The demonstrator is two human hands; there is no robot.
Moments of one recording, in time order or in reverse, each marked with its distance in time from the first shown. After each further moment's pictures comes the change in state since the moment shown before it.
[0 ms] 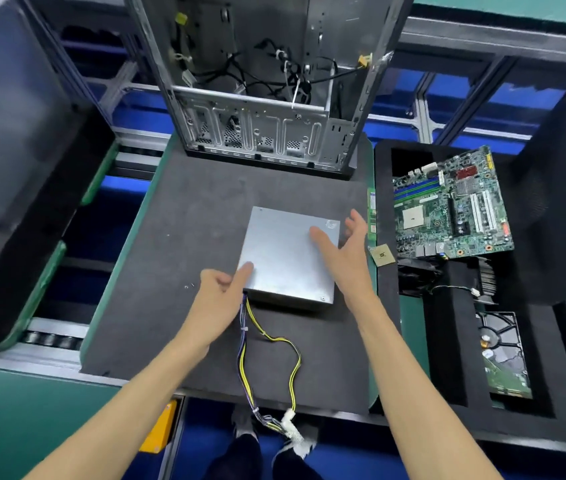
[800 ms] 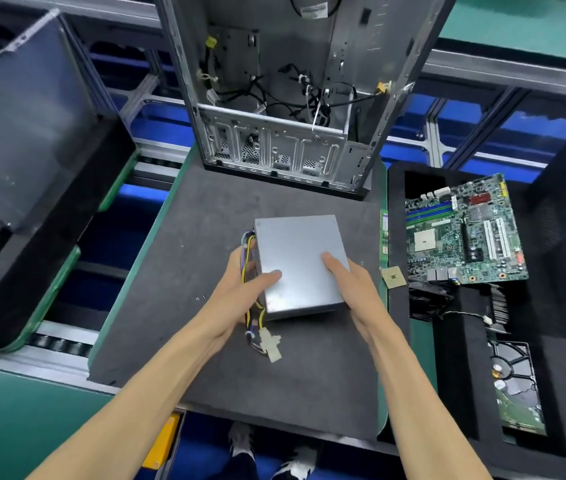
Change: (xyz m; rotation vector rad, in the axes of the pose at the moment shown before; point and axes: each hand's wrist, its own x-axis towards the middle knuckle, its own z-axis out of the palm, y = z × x) left_hand 0.006 0.035 -0.006 -0.360 -0.278 0.133; right_hand -0.011 -0.004 -0.005 0.071 -0.236 0.143
